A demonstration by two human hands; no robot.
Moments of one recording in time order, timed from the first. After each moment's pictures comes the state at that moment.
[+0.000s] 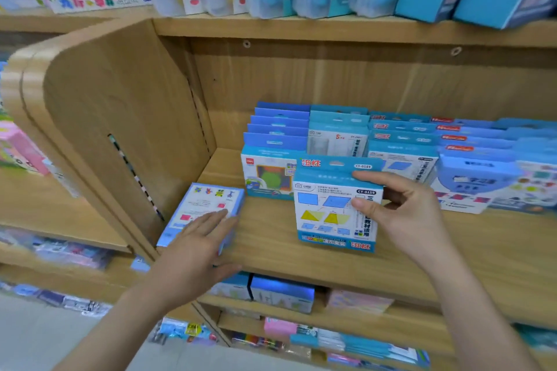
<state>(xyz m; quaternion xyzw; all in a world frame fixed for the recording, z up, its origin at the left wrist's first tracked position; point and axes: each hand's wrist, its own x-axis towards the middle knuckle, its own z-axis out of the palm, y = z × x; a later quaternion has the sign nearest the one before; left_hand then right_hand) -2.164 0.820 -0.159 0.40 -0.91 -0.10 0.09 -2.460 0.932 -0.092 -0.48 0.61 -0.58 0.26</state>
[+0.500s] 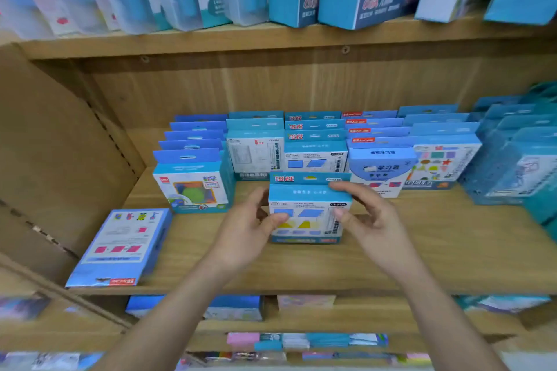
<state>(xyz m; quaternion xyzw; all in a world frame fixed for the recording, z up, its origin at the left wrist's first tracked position) -2.370 0.862 -0.131 0.35 -0.81 -0.39 0.26 -2.544 0.989 -0.127 -0.46 0.61 -0.60 0.24</state>
